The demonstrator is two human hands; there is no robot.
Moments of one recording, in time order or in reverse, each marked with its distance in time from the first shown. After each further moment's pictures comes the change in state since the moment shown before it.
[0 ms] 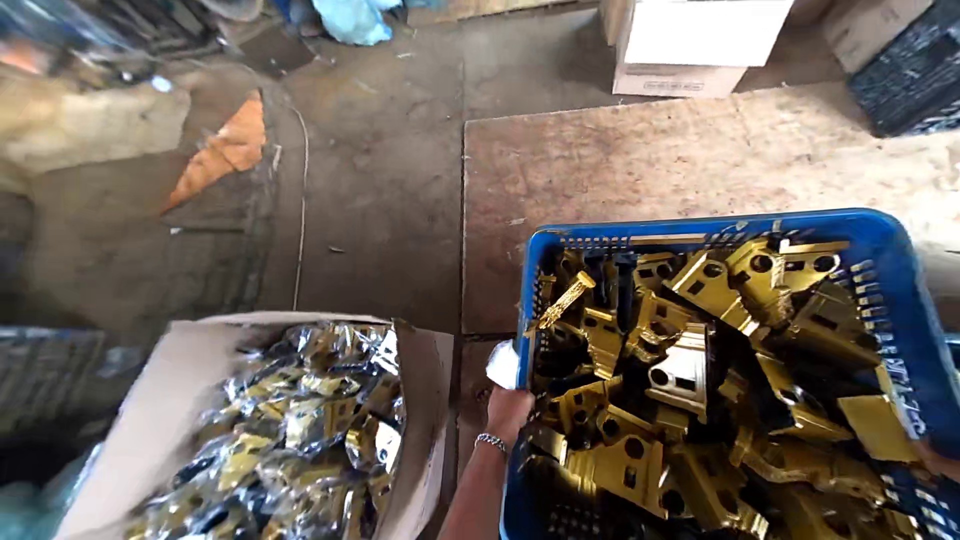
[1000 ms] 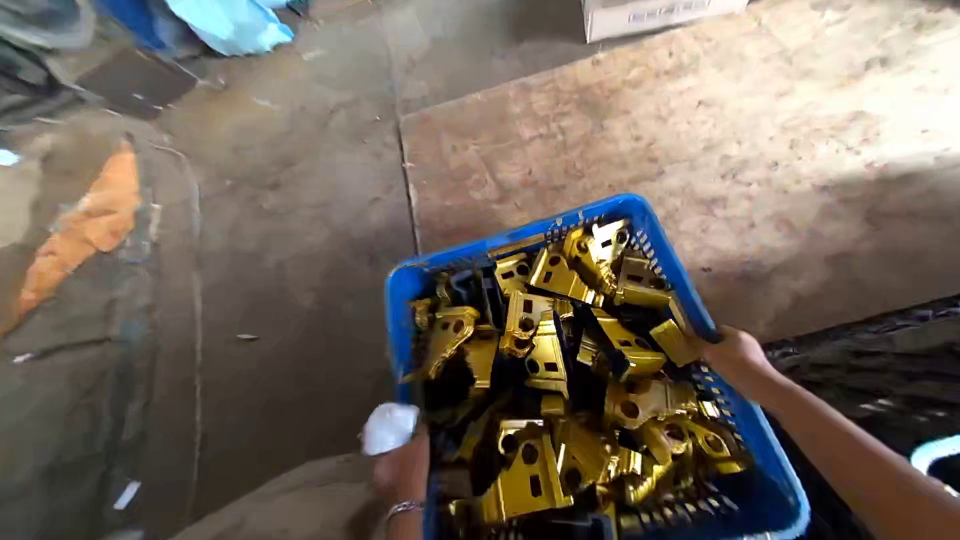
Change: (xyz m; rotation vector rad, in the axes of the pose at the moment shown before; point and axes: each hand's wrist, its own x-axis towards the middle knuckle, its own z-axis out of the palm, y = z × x) left_hand 0.398 -0.025 -0.054 0.323 0.693 0.086; right_hand 0.354 0.015 0.408 -0.504 -0.167 0.133
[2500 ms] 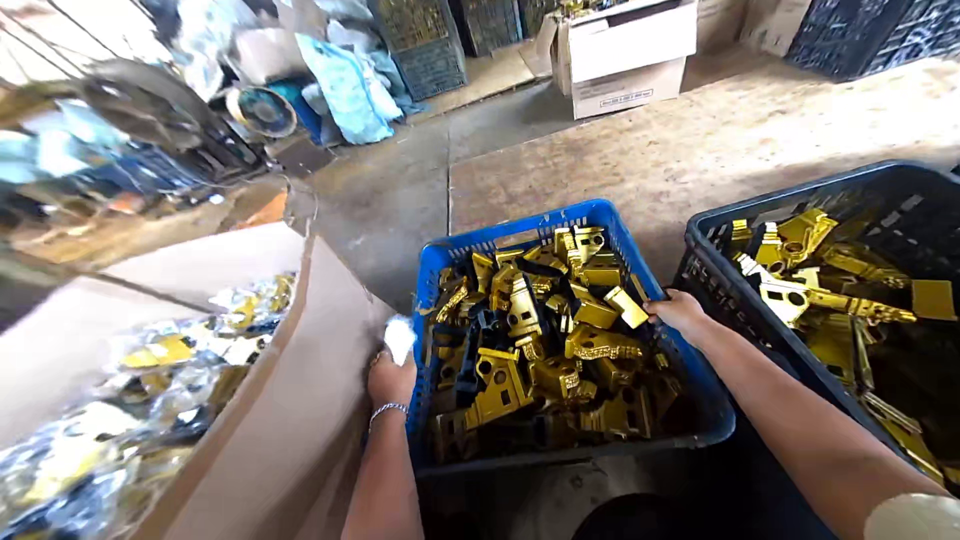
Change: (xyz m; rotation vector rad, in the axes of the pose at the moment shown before) left_hand -0.249 -0.221 -0.029 -0.096 0.161 0.280; right_hand -0.184 0.275 0.079 0.474 0.006 -0.283
